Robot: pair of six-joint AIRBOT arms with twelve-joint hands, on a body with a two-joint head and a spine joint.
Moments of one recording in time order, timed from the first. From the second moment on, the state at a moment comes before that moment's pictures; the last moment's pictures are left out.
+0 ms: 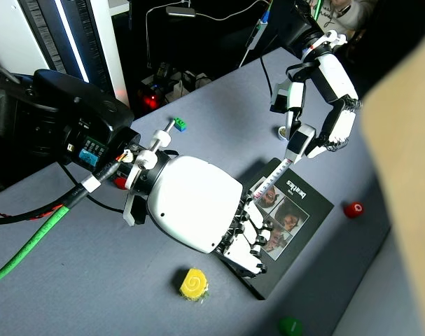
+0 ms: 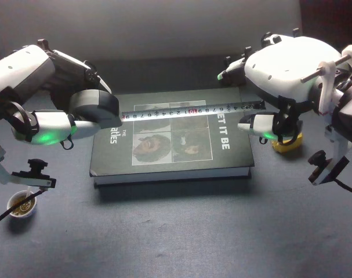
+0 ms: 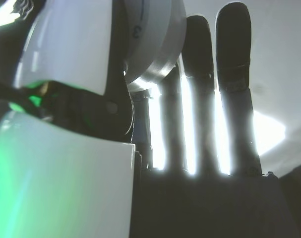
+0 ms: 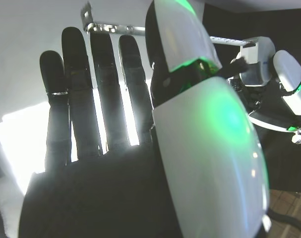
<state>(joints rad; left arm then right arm) 0.78 -0.83 0.93 -0.55 -0.75 0.81 -0.32 -1.12 0.89 1.17 0.64 -2.15</state>
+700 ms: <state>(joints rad) 0.78 -0.83 0.92 -0.55 -0.76 0.81 -0.31 -1.12 0.90 1.18 0.66 -2.15</state>
